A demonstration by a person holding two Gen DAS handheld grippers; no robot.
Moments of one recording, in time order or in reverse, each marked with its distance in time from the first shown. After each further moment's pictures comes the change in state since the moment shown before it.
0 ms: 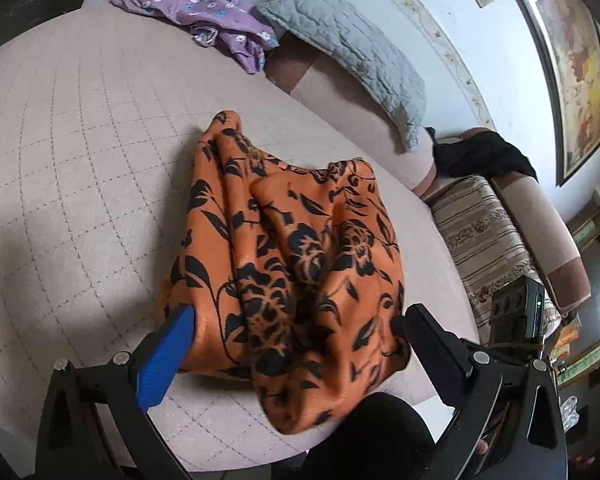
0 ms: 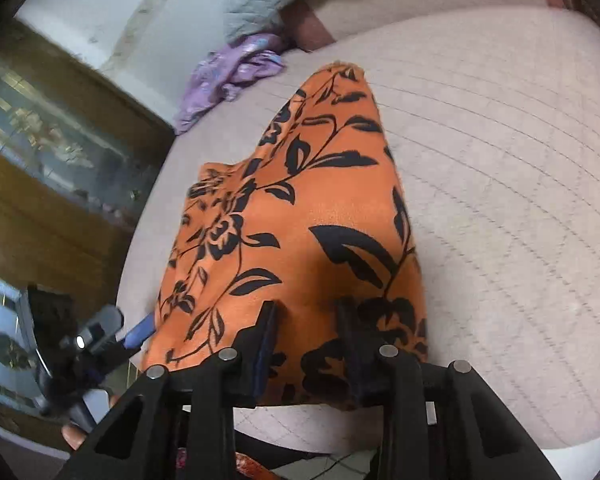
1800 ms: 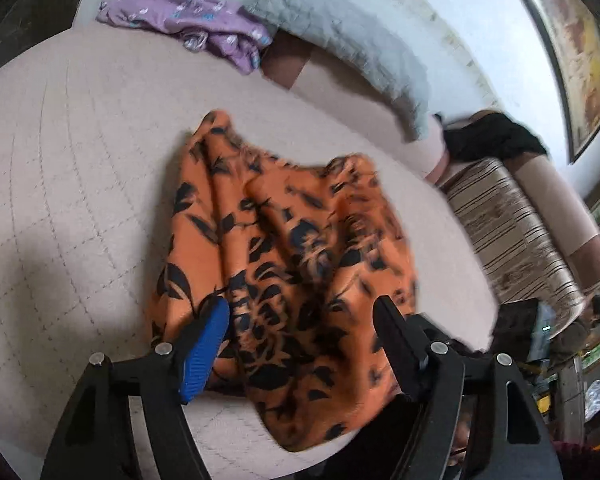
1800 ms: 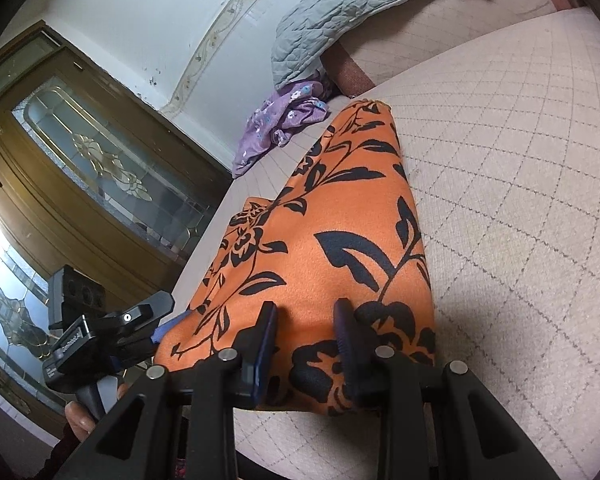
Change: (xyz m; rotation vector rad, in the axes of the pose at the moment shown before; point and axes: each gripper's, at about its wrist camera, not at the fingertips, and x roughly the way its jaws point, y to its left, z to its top) left arm 0.021 -0.013 0.000 0.073 0.025 0.115; right arm -0.005 -0.039 -0.027 -0.016 -0.212 0.237
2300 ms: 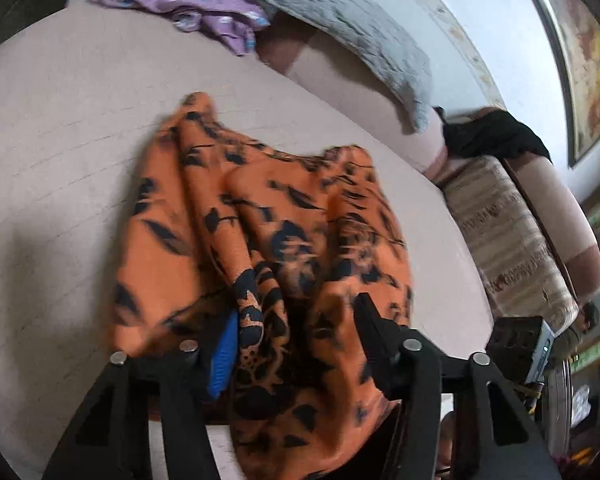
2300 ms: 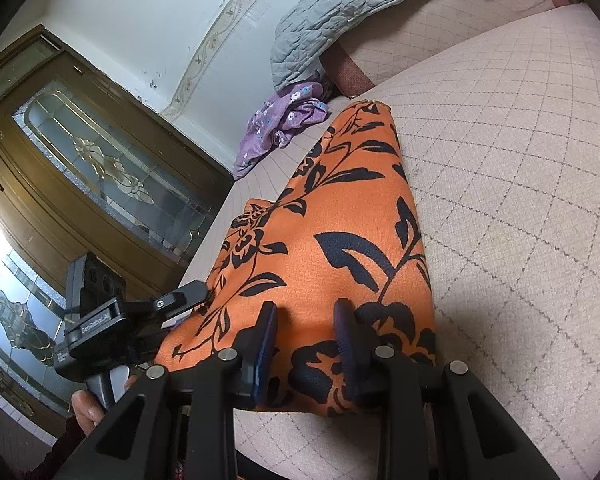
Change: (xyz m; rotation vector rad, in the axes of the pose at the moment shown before) left arm 0.021 -0.017 0.012 -0.018 0.040 -0.071; right arm 0.000 -0.001 0.000 0.006 -0.002 0.007
